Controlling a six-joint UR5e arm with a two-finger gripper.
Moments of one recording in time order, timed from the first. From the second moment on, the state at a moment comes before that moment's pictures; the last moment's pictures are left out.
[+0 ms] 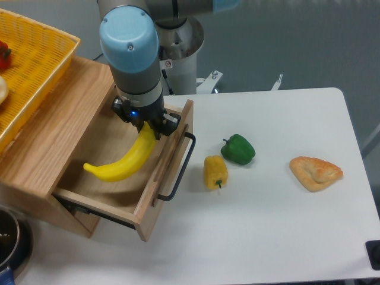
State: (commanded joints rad) arm 2.25 -1.83 -1.27 -1.70 1.58 0.55
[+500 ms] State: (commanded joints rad) arm 2.23 -1.86 -1.27 -1.70 1.58 0.54
